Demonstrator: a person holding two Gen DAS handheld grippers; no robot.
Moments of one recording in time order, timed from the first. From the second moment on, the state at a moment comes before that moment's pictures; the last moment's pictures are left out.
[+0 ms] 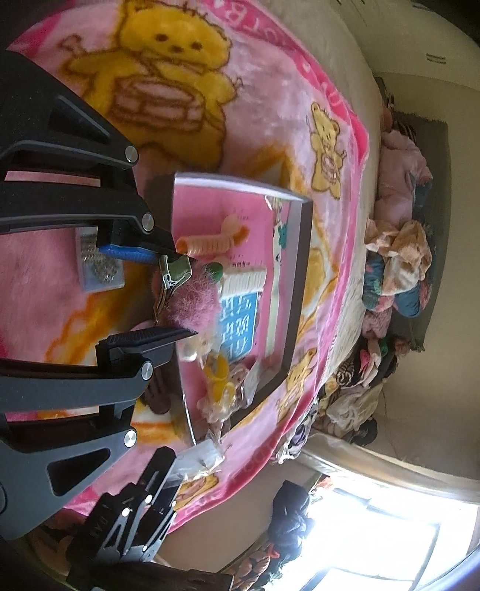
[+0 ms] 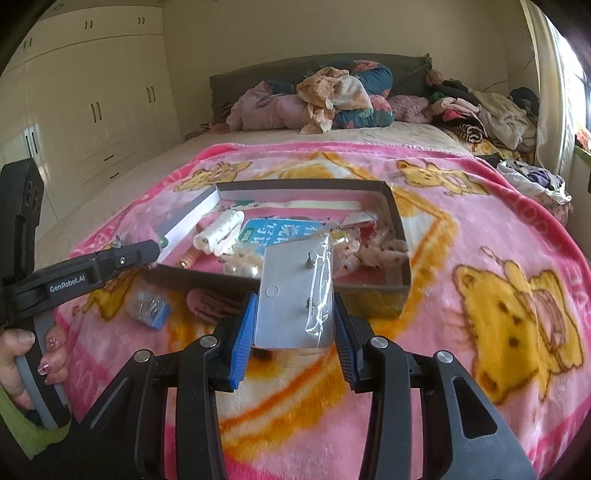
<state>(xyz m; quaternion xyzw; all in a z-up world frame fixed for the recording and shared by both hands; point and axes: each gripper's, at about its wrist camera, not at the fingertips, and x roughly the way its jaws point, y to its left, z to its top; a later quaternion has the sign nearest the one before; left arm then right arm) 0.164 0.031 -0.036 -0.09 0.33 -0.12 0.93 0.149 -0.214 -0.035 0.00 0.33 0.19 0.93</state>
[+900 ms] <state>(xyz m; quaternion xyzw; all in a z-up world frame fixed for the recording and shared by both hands) 0.220 0.048 -0.053 -0.09 0.35 -0.07 0.93 0.233 -0.207 -0.040 -0.01 0.34 0.16 0.93</state>
